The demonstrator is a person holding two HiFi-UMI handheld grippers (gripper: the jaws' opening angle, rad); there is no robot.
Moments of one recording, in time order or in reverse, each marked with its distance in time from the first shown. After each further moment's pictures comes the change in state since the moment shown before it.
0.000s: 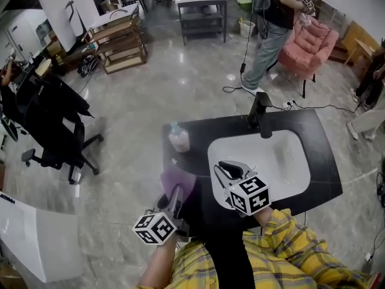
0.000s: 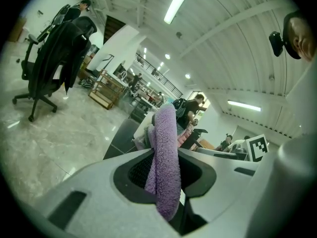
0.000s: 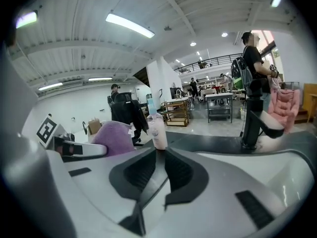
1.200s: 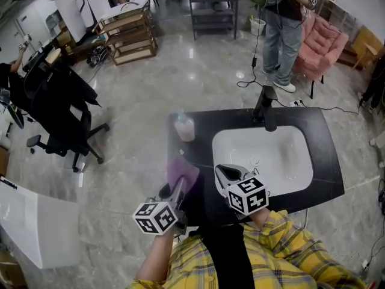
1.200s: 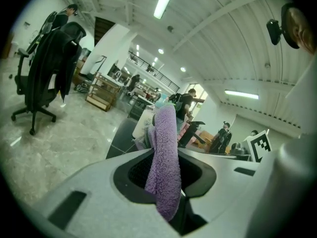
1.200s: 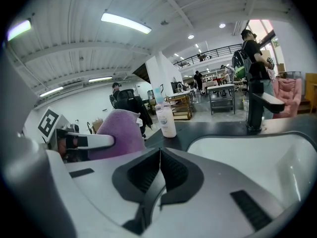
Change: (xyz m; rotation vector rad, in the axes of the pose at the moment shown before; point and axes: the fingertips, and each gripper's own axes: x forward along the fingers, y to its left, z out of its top) left arm -0.012 -0.008 -0.006 0.102 0.060 0.013; right arm -0.004 0.028 -0.036 0.057 0.056 0.042
